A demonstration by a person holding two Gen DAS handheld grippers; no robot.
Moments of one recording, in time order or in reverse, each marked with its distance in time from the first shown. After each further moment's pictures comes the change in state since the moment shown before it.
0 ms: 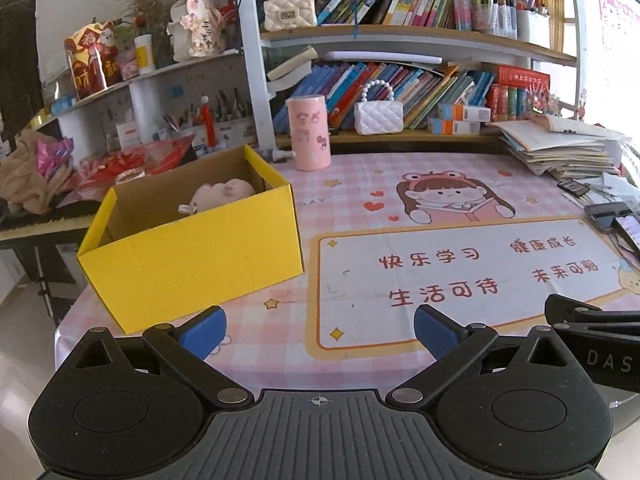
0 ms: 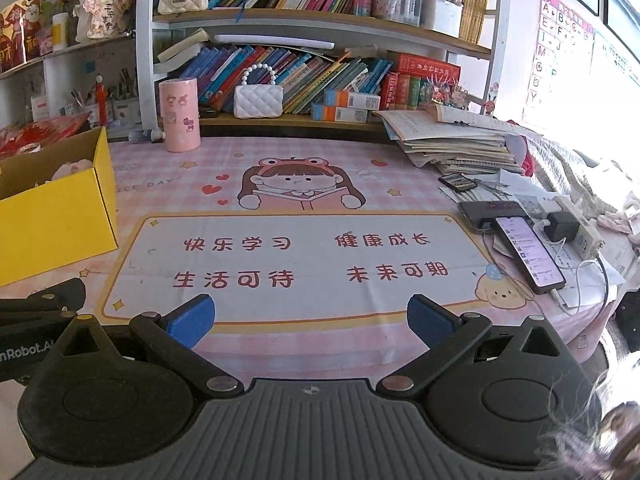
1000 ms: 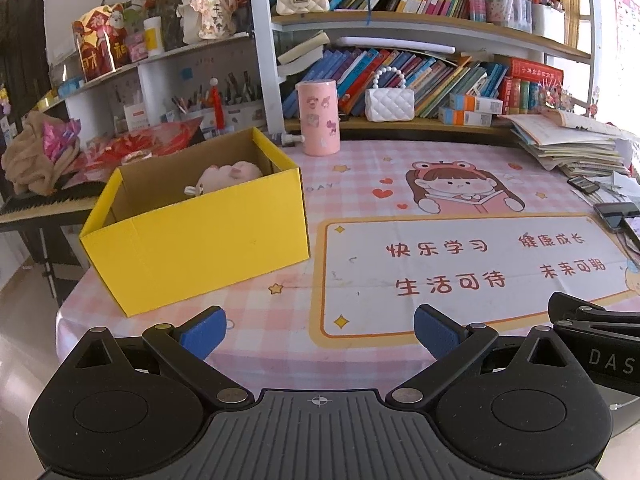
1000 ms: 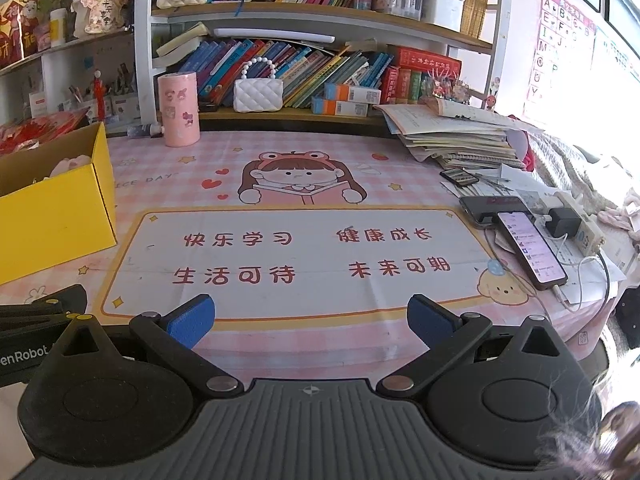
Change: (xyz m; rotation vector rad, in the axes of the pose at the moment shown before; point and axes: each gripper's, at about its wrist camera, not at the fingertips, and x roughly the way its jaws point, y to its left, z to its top) left arm 0.005 0.003 0.000 -0.030 0.048 0.016; right arm 0.006 0.002 0.002 -0.001 0.016 -0.002
